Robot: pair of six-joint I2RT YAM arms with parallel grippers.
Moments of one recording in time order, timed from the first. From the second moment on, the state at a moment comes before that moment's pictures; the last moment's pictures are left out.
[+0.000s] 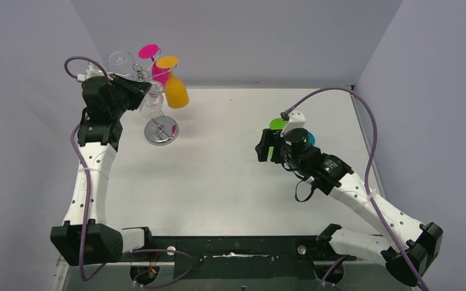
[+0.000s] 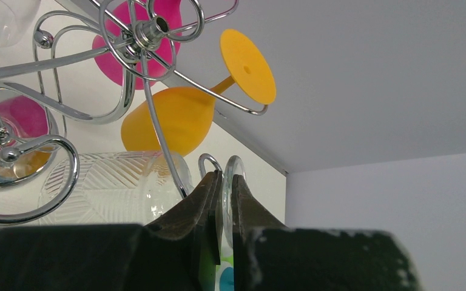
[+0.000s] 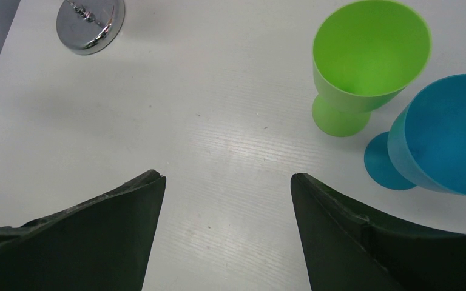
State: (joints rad) left arm 0.05 1.26 1.35 -0.29 0.19 -0.98; right arm 0.71 1.05 1.00 -0.46 0.25 0.46
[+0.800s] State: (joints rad) left arm 0.02 1.25 1.33 -0.26 0.06 -1.01; right arm 0.71 1.05 1.00 -0.47 0.24 0.45
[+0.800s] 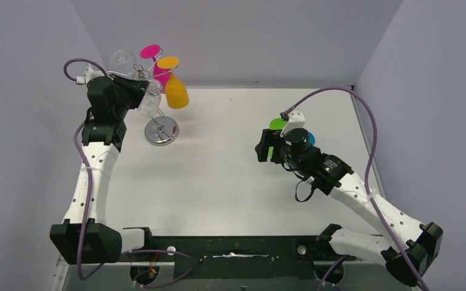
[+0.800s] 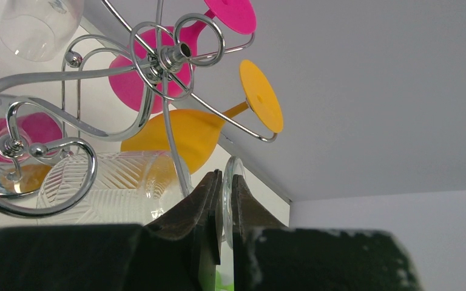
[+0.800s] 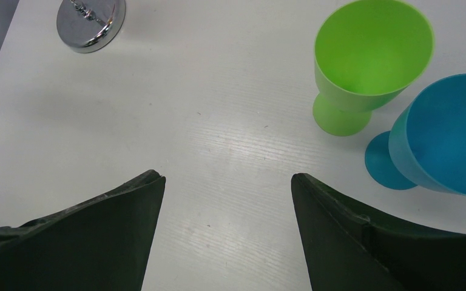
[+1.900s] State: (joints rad) left arm -0.09 1.24 1.23 -0.11 -0.23 -1.13; right arm 0.71 1.05 1.00 -0.47 0.24 0.45
